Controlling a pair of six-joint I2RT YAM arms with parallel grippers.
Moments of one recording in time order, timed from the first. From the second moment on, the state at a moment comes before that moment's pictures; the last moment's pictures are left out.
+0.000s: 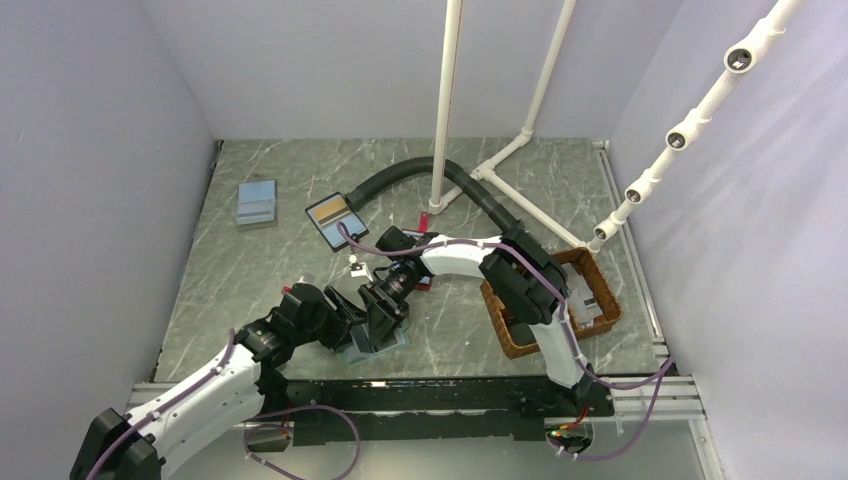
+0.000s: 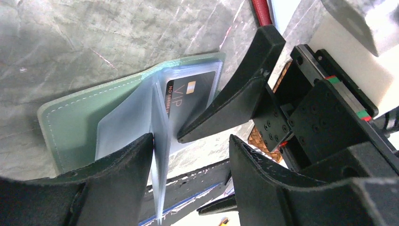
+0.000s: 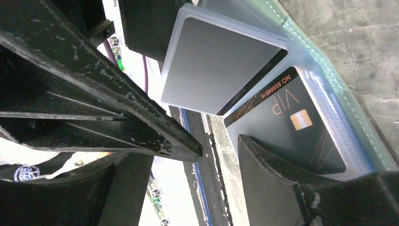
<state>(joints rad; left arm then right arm) -0.60 0.70 0.24 -0.29 0.13 -1.39 0.89 2.12 1.38 -0.51 -1.08 0.15</state>
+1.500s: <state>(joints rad) -0.60 0.65 0.24 -0.30 0.13 -1.39 0.88 2.15 1.39 -0.47 -1.17 0.24</state>
